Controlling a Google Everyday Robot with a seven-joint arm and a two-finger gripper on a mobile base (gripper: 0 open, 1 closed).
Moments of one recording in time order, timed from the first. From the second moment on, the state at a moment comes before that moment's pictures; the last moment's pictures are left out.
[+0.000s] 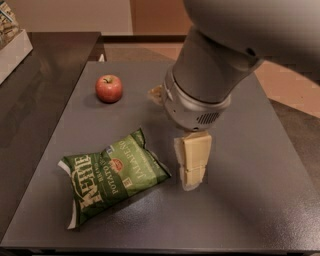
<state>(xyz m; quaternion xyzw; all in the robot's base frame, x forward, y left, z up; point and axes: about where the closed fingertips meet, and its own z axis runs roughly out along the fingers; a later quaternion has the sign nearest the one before) 0.401 -0.021 0.919 -0.81 0.57 0.01 0.16</state>
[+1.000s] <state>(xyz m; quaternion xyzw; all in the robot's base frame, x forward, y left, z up) 0.408 0.048 0.849 -0.86 0.50 0.00 0.08</state>
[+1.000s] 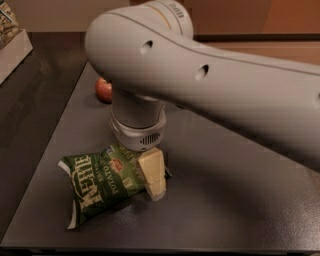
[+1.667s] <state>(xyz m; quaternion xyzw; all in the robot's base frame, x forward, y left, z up) 0.413 0.064 0.834 -0.88 0.48 -0.01 0.06</state>
